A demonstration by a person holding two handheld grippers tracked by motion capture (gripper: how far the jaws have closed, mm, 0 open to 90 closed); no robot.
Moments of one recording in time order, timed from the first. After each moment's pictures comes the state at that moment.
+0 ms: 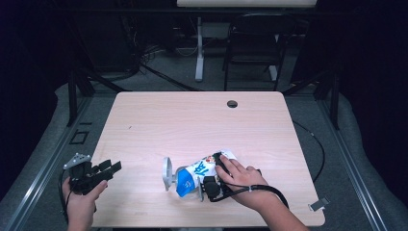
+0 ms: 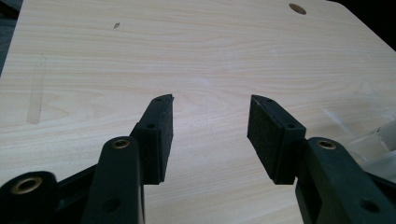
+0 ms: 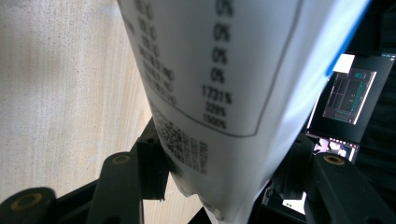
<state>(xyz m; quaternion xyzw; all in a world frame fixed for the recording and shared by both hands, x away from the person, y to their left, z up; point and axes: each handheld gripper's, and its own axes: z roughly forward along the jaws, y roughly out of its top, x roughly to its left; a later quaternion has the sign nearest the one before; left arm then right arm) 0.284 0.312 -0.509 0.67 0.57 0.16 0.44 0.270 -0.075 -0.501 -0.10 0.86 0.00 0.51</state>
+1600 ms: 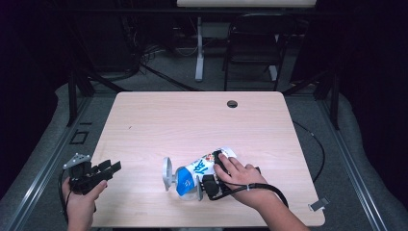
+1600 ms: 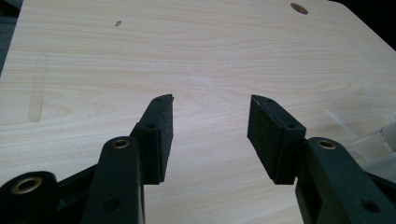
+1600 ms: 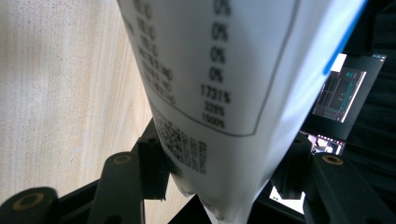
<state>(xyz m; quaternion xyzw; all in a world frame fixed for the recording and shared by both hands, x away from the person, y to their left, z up) 0.285 0.315 -0.511 0.67 0.57 0.16 0.44 0.274 -0.072 -0.500 -0.11 0.85 -0.03 0.52</state>
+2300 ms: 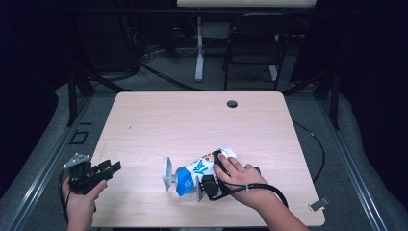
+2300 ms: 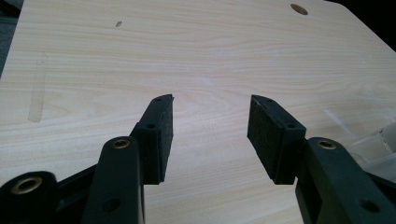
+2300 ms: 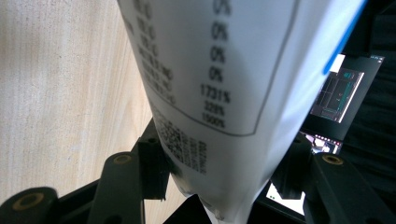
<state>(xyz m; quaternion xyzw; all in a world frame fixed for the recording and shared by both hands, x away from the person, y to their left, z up) 0.285 0.315 -0.510 0.67 0.57 0.16 0.44 0.273 -0.070 -0.499 -0.12 0.84 -0.04 0.52</state>
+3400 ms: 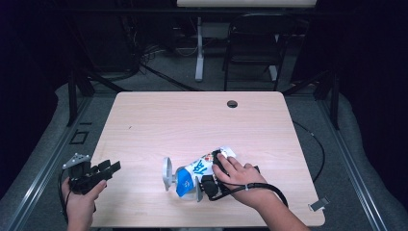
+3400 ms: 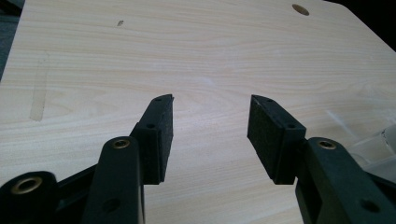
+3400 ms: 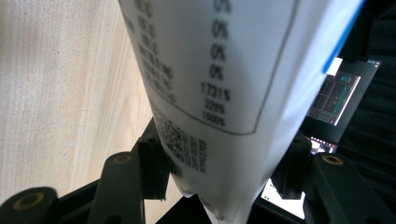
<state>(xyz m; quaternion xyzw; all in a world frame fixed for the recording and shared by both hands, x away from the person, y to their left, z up) 0.286 0.316 -0.512 0.67 0.58 0.16 0.44 0.273 -0.069 -0.498 -0.13 0.84 -0.04 0.52</state>
